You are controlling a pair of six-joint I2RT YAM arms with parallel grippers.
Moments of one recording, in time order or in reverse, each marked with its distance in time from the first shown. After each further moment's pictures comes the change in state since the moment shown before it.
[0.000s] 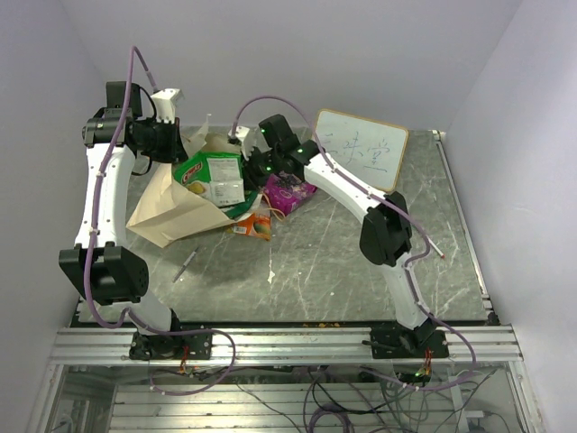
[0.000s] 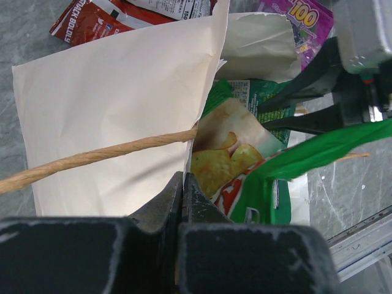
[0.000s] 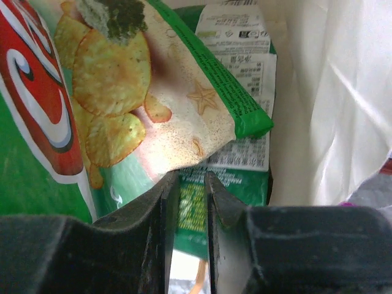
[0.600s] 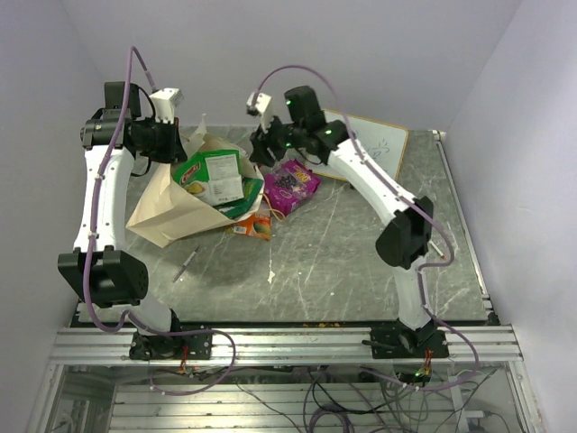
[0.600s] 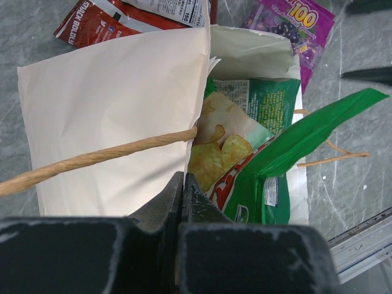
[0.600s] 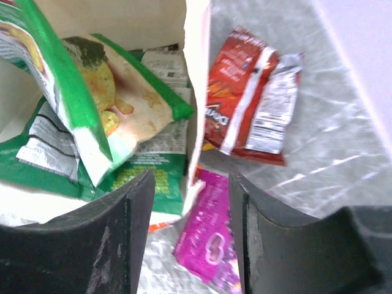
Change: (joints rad) left arm 0.000 -0.020 -0.005 0.000 -0.005 -0.002; right arm -0.058 -0.068 0.111 -0.037 0.089 -0.097
